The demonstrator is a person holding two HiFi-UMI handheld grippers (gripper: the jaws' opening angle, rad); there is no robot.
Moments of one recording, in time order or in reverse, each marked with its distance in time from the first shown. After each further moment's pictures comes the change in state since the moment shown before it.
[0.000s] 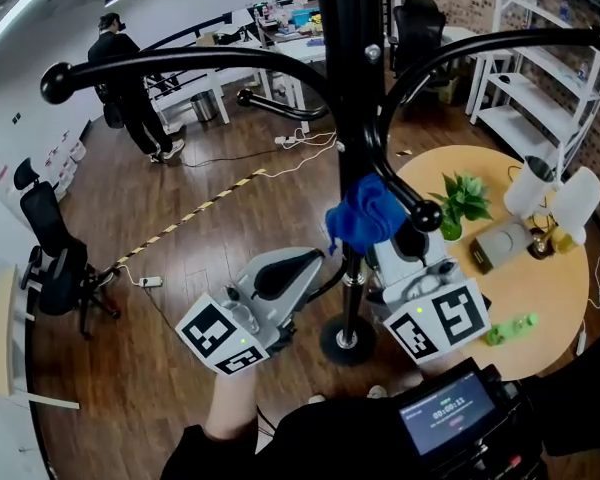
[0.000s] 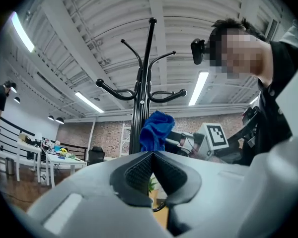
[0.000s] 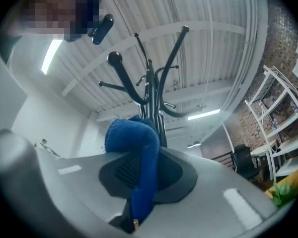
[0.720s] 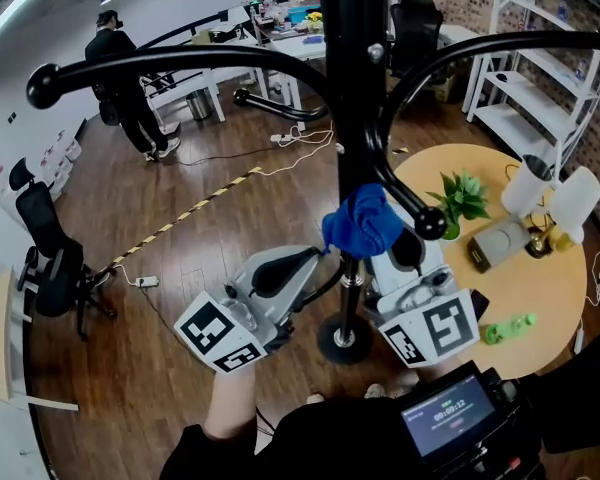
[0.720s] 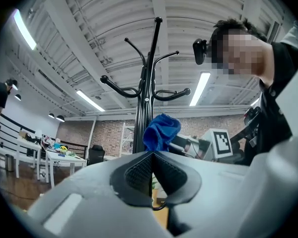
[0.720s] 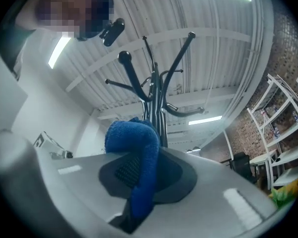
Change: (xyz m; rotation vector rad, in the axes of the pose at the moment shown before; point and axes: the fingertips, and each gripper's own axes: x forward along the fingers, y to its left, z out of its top) left arm -0.005 0.011 -0.006 -0.019 0.004 0.001; right arm -0.004 0.009 -0.012 -0.079 -0.032 0.002
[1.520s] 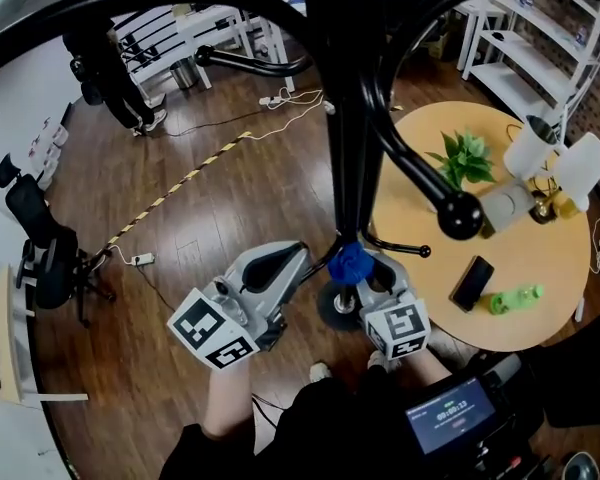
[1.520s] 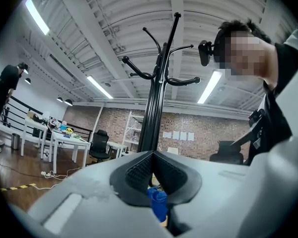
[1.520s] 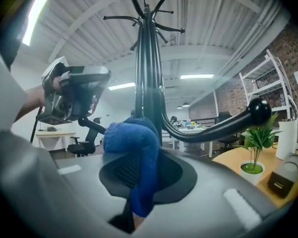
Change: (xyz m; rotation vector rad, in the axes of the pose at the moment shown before) left arm -0.005 0.011 -0.059 -0.146 0.097 0.045; right arm -0.106 -0.012 -0.242 0.053 0.561 -0.095
